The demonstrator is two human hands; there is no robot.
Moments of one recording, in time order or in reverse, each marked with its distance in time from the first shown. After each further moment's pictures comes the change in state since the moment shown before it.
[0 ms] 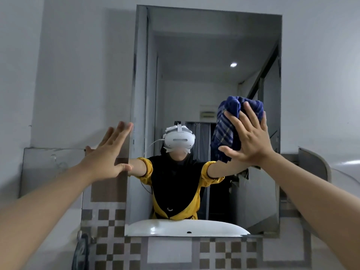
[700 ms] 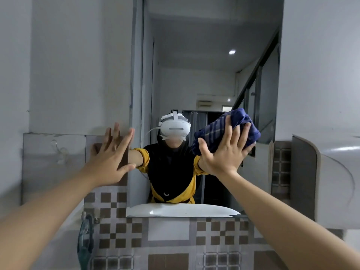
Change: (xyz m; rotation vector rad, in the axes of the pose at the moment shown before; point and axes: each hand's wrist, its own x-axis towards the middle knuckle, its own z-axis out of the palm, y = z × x) left_hand -0.032 0.008 0.025 0.058 -0.143 0.004; right_hand -0.039 -0.104 0.024 0.149 0.086 0.690
